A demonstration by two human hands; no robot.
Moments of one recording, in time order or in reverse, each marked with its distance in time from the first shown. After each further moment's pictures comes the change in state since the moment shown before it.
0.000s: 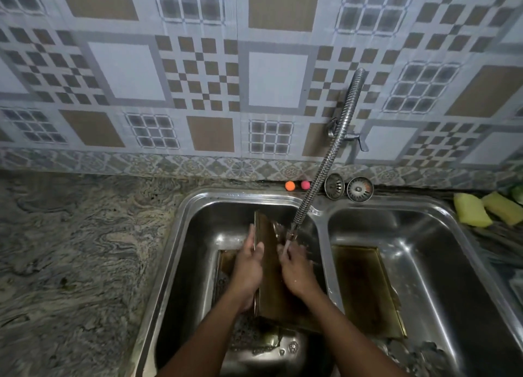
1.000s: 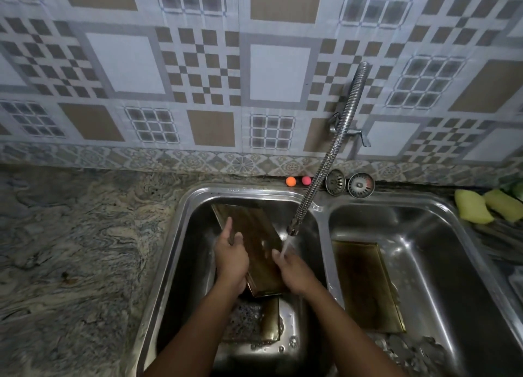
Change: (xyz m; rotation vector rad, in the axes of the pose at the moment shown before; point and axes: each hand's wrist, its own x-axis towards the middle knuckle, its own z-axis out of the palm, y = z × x) left_hand 0.010 0.013 -0.008 -0.056 0.459 0.026; right_hand -0.001 0.010 -0.002 0.001 -0.132 -0.008
